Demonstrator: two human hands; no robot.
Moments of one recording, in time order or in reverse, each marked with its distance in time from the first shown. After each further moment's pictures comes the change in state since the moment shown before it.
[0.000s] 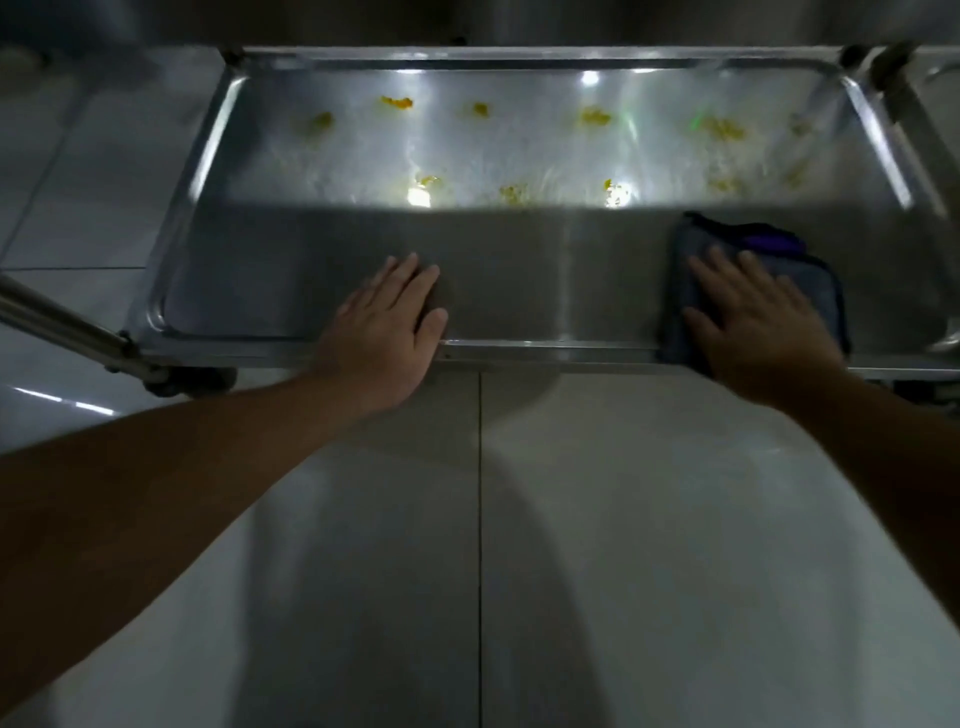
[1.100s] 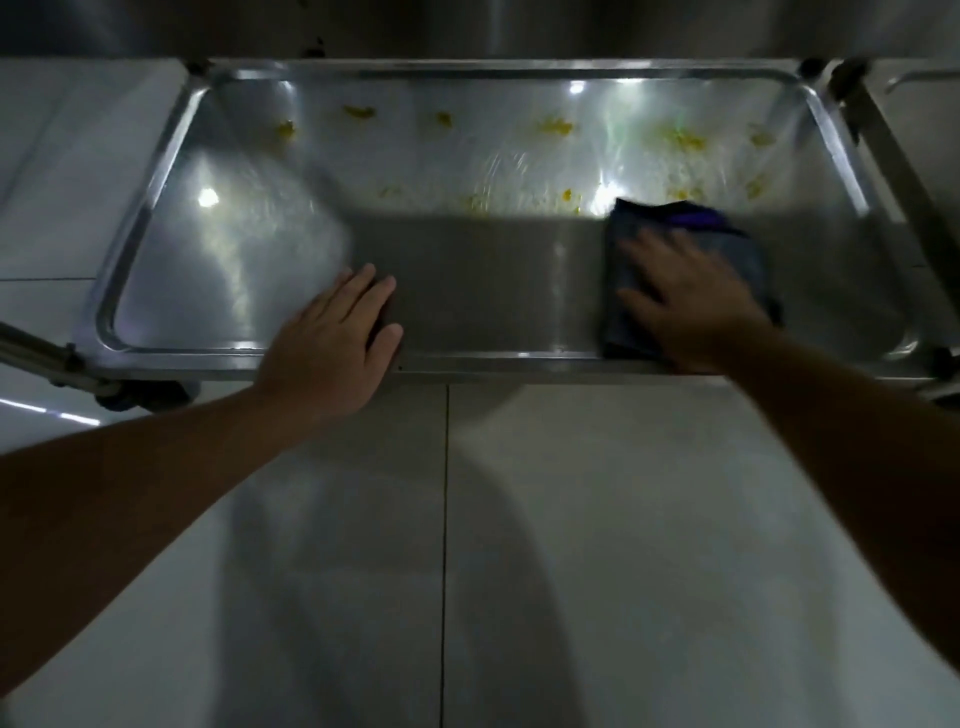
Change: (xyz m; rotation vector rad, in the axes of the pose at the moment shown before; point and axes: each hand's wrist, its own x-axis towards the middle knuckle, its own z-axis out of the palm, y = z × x) left_hand -0.001 0.004 -0.007 0.079 -0.026 0.018; right_hand 0.049 0.001 -0.004 0.084 -0.005 -0.116
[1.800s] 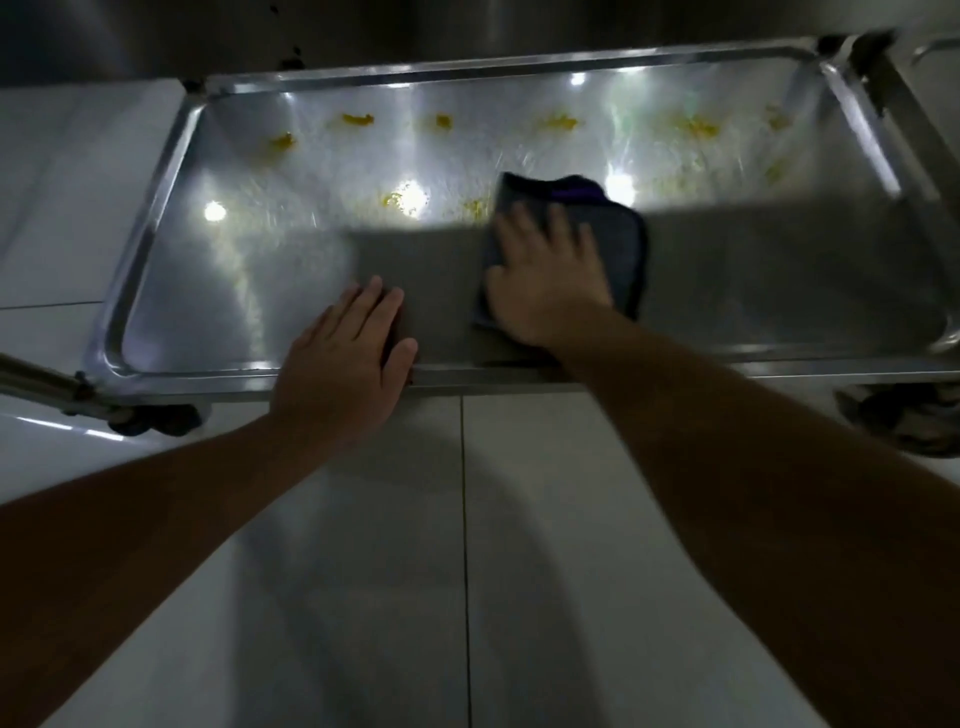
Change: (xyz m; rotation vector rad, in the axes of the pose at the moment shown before) left_hand -0.001 0.002 0.006 0.050 0.052 0.018; right_hand 0.055 -0.147 0.021 0.006 0.008 -0.001
